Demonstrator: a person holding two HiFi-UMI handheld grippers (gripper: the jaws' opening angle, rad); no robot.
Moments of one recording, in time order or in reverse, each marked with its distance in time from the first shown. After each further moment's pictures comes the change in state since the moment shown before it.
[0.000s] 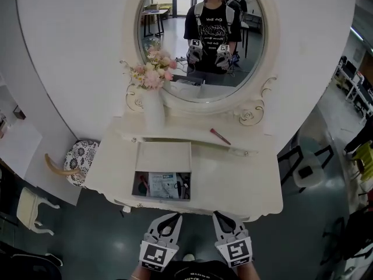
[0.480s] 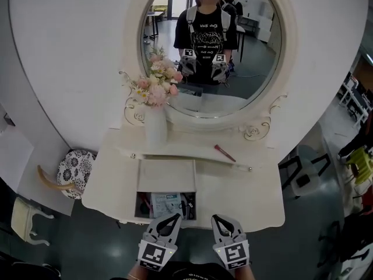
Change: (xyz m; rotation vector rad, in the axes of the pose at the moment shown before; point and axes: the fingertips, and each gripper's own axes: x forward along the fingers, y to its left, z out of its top) left arm 0.045 0.068 0.013 0.005 -0.013 -0.062; right arm 0.067 -0.013 0.014 -0.013 0.065 -0.049
